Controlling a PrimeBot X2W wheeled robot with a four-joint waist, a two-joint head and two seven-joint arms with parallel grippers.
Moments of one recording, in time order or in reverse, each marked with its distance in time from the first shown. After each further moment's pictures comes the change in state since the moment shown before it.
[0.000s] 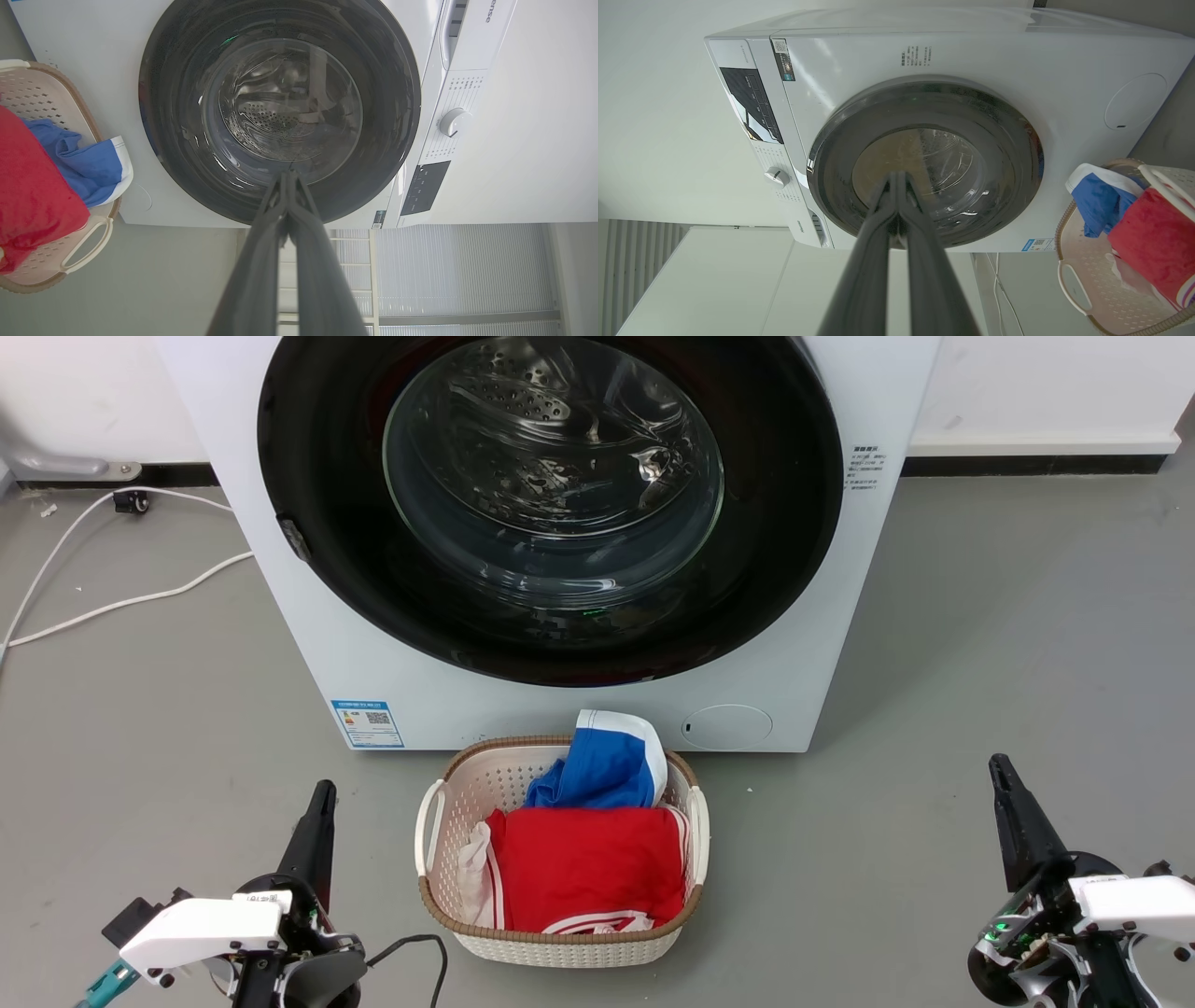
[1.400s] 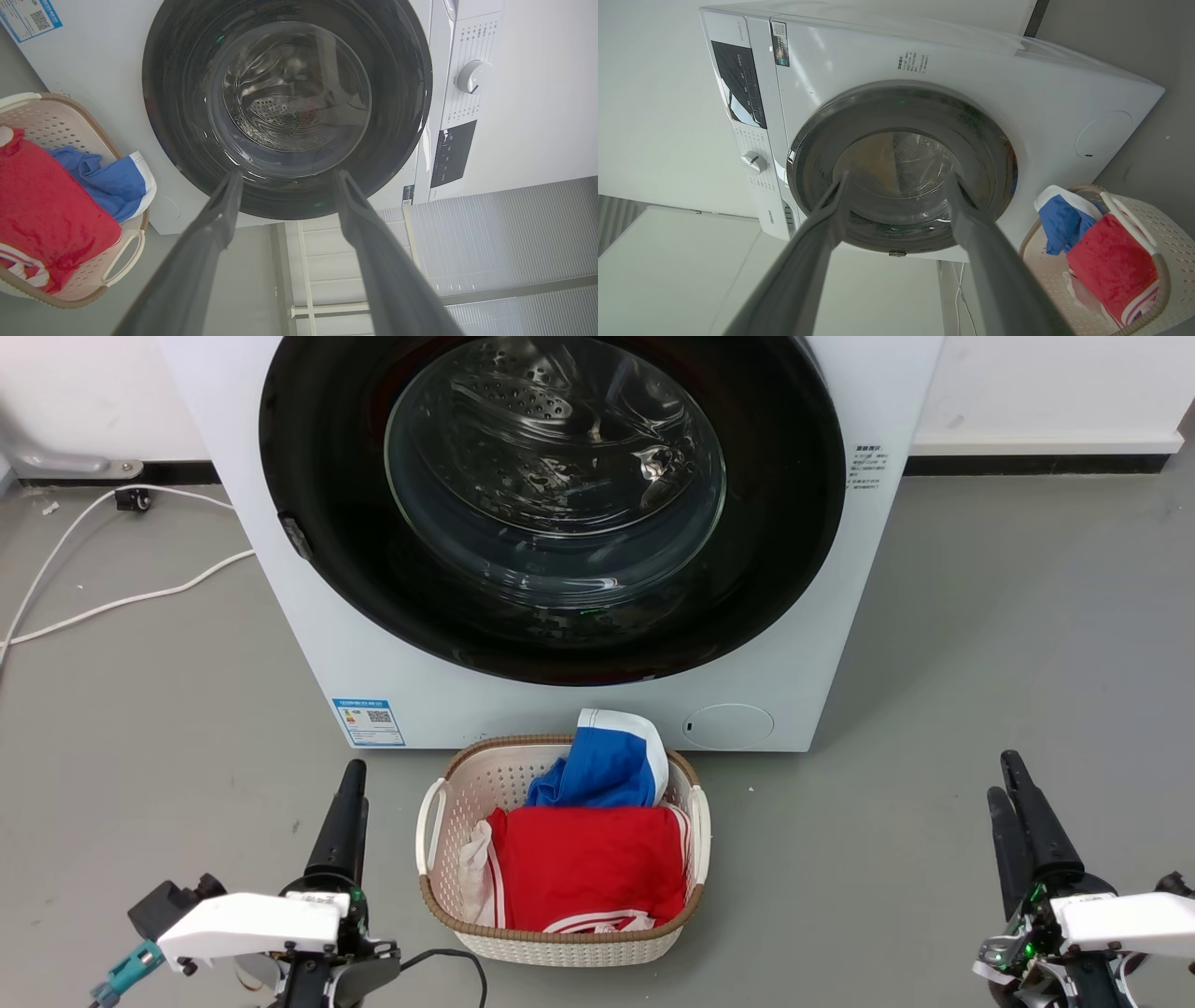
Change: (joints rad) left arm 0.019 -0.009 -0.079 -0.039 0.167 0.001 -0.081; right arm 0.051 -0.008 0.036 -0.057 -0.127 0.000 -0.077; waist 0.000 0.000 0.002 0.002
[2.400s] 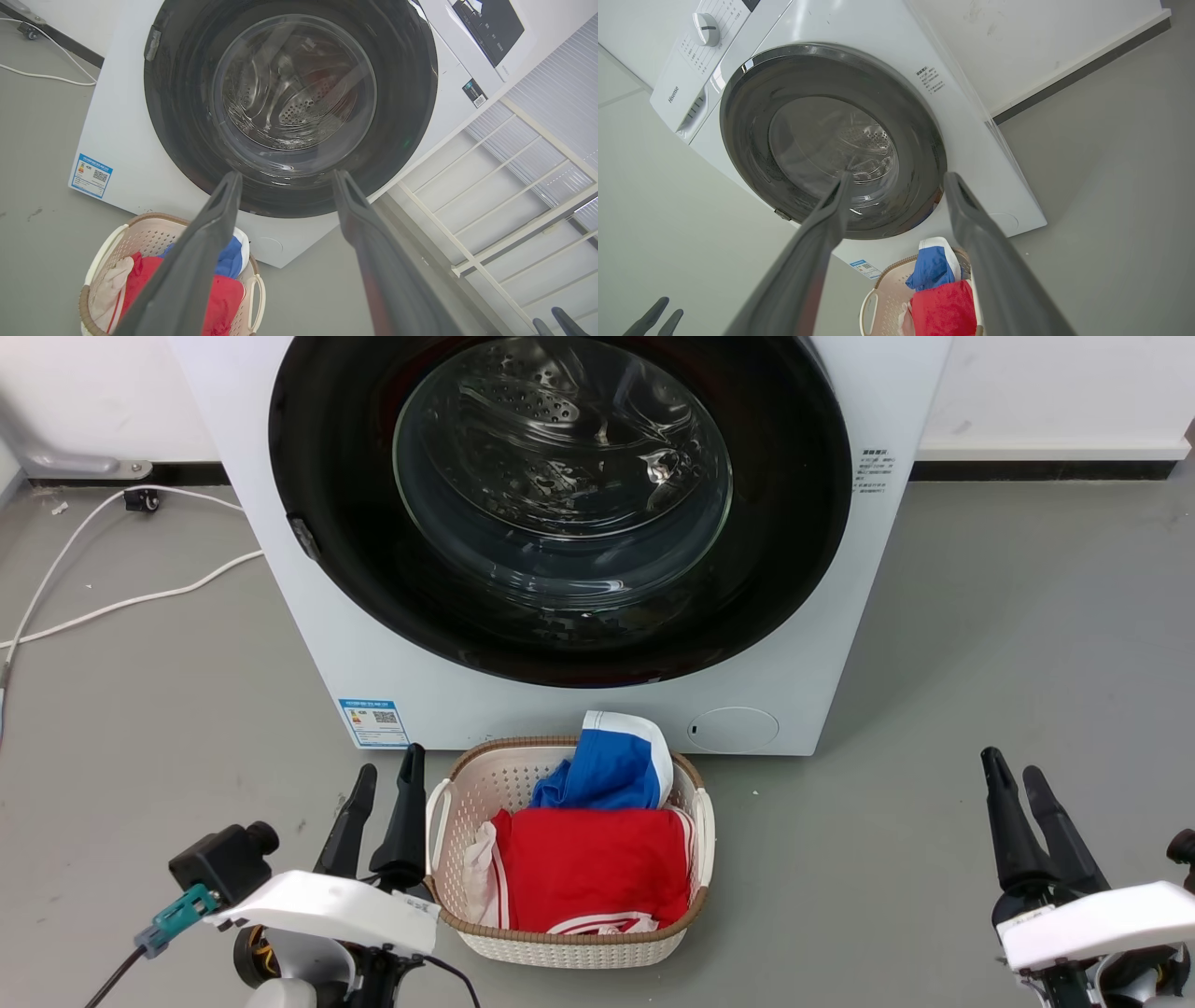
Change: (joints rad) left arm -0.002 0.016 -0.099 -0.077 0.684 0.041 -0.106; right arm 0.042 -0.030 0.010 -0.133 -0.717 0.000 -0.045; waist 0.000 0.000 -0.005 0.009
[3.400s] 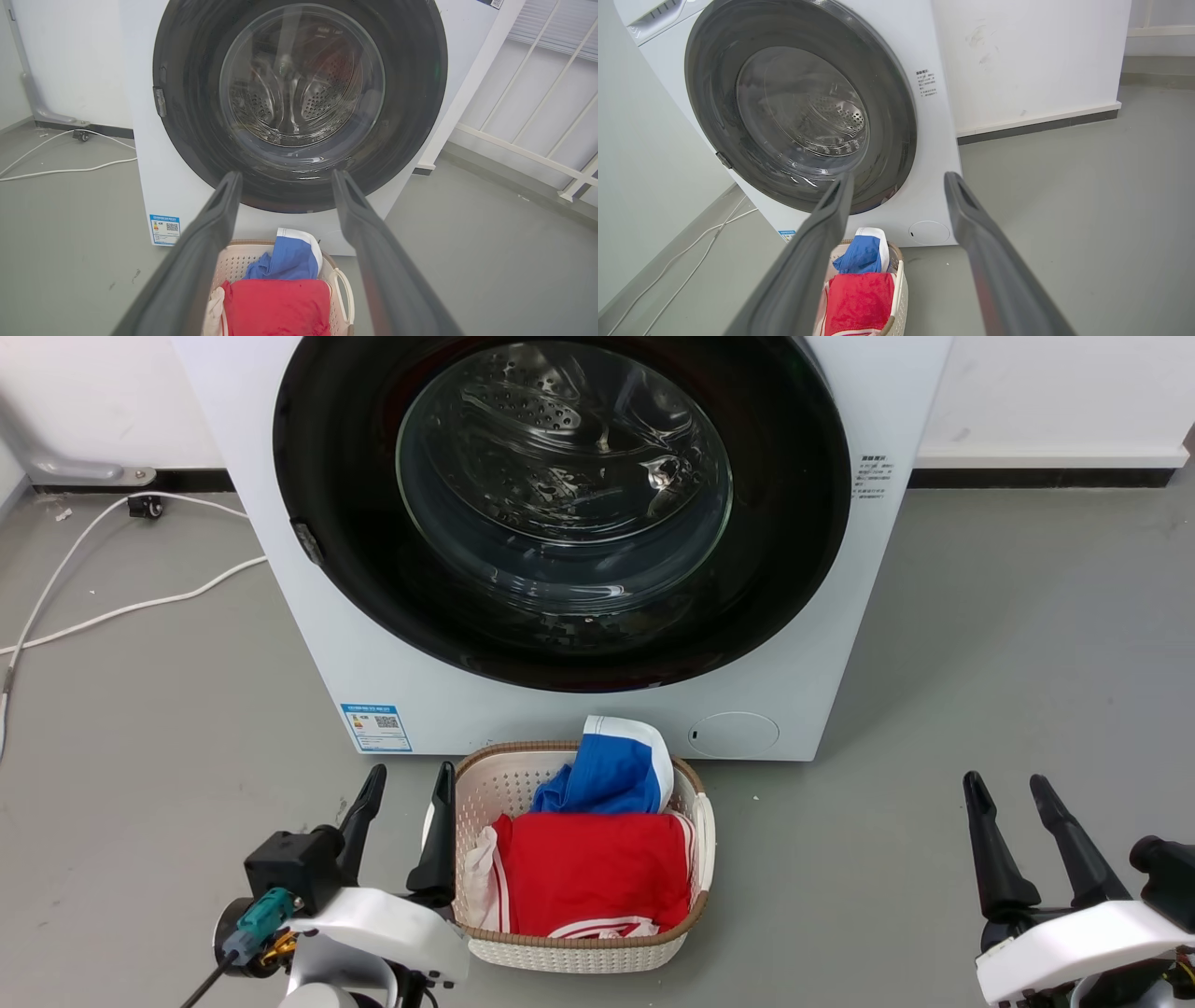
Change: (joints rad) left arm 0.000 0.067 -0.117 0.018 0.368 0.088 -0.082; right arm 0.055 0.004 0.002 -0.080 -0.402 0.000 0.008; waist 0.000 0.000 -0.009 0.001
